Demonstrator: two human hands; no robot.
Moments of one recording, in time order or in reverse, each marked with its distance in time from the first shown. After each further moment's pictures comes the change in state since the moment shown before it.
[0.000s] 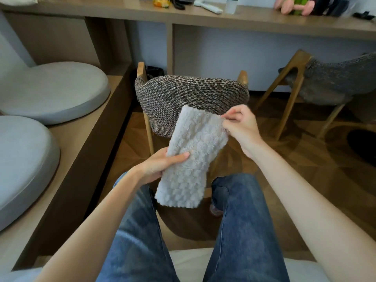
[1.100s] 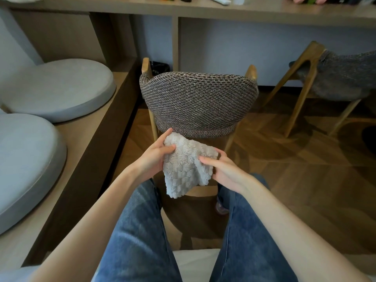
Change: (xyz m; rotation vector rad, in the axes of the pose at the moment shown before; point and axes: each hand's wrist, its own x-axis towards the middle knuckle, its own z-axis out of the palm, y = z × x) left_hand 0.001 0.003 -0.021 -0.211 0.216 0.028; right_hand -0.036 0.084 0.039 0.487 -0.429 0.585
